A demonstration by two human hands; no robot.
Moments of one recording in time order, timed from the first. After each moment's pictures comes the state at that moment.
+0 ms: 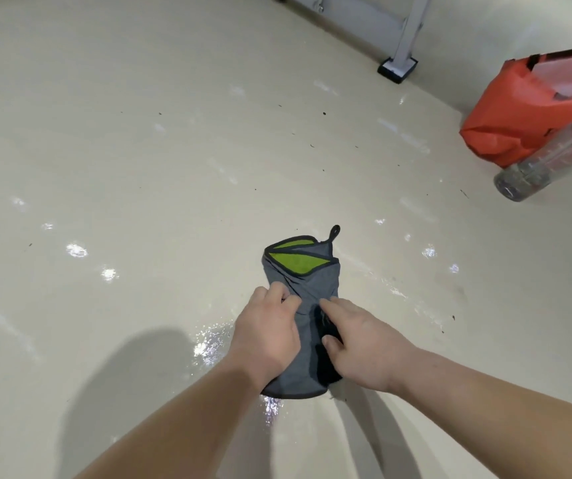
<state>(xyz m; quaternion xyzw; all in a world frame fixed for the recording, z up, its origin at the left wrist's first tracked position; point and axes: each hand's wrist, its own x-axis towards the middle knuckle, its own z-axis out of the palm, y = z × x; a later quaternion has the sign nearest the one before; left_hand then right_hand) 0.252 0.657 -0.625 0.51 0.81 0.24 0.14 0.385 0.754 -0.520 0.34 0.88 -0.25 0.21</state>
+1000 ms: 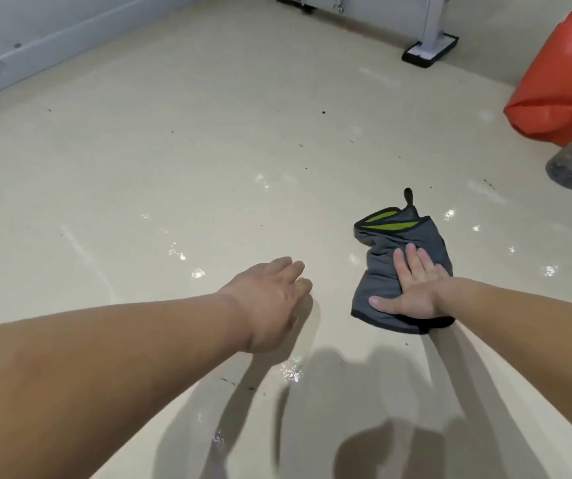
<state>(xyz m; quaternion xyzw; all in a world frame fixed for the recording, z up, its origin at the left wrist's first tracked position) 0.337 0.757 -0.501 0.64 0.74 -0.16 0.16 0.499 0.994 -0.582 0.34 0.86 -0.16 0.35</state>
